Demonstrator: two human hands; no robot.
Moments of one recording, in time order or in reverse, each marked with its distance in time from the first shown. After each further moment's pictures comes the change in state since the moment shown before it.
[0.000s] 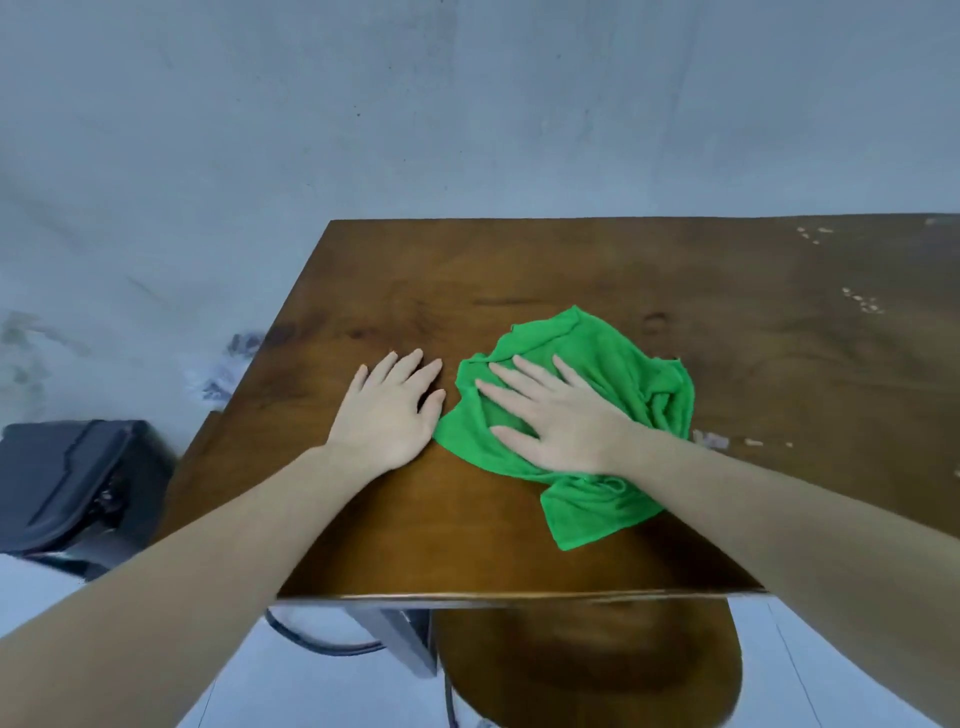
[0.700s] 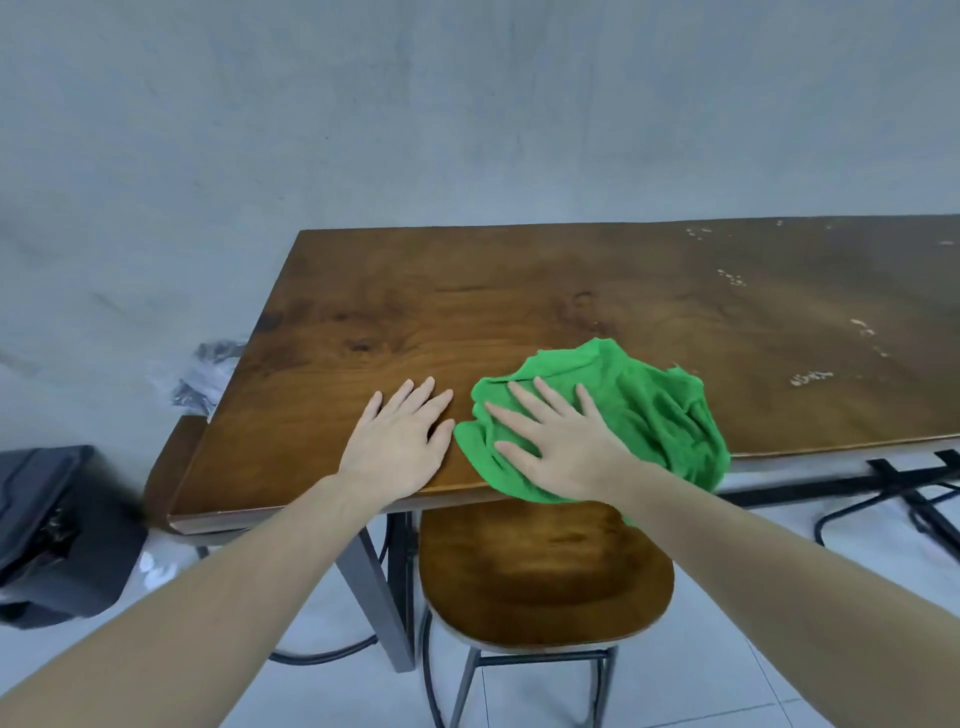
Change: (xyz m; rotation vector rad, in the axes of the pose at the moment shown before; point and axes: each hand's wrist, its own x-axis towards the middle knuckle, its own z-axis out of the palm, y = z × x) left_hand -0.105 0.036 0.006 -0.029 -0.030 0.173; right_hand -0.113 -0.065 0.025 0.034 0.043 0.299
